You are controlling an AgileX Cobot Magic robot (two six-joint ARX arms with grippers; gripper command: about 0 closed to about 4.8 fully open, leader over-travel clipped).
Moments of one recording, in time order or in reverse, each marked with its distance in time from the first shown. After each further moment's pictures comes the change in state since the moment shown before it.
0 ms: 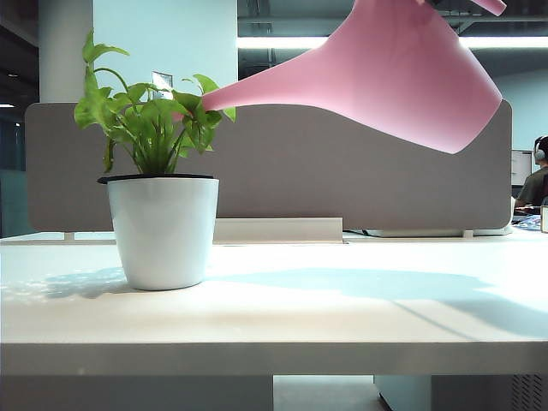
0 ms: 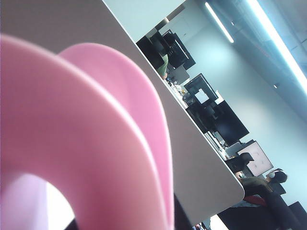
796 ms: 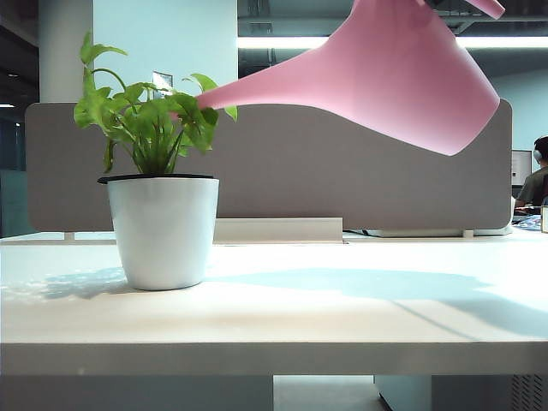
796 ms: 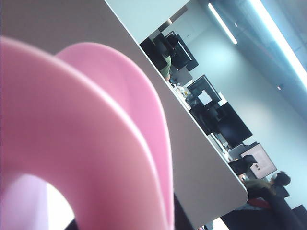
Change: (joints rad) left arm 0.000 0.000 0.000 0.000 0.000 0.000; right arm -0.003 0.002 0.000 -0.003 -0.016 0.005
